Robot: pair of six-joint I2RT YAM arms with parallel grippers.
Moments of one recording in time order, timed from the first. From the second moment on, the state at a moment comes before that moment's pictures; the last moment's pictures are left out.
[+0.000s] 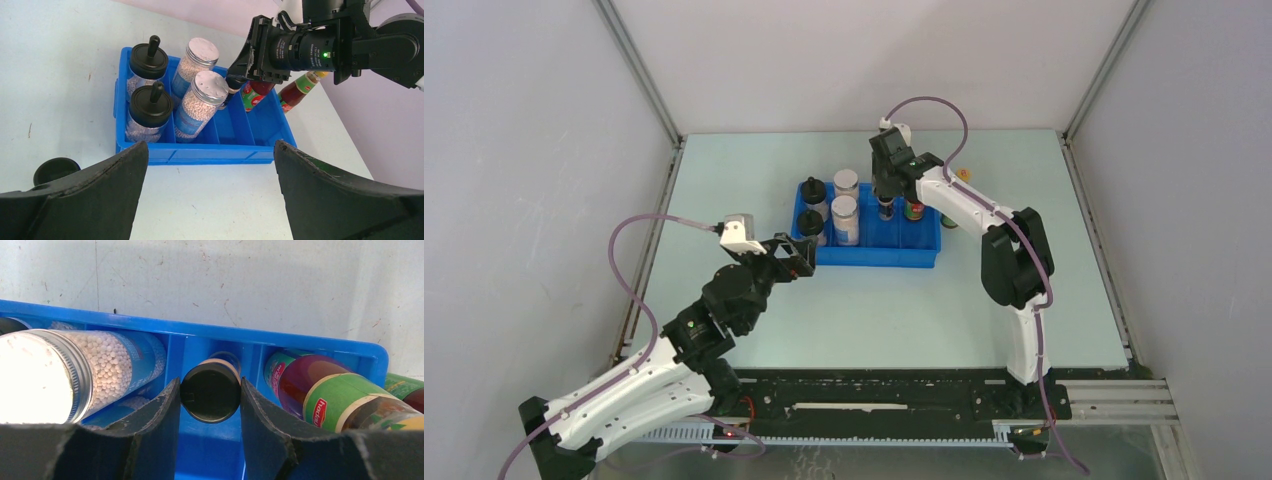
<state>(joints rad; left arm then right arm) -0.90 0.63 0.60 -0.07 -0.63 -0.52 0.56 2.08 1.81 -0.55 0.28 0.42</state>
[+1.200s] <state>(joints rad) -0.90 0.64 0.60 -0.07 -0.63 -0.52 0.55 2.10 1.81 -0.52 0.24 0.43</state>
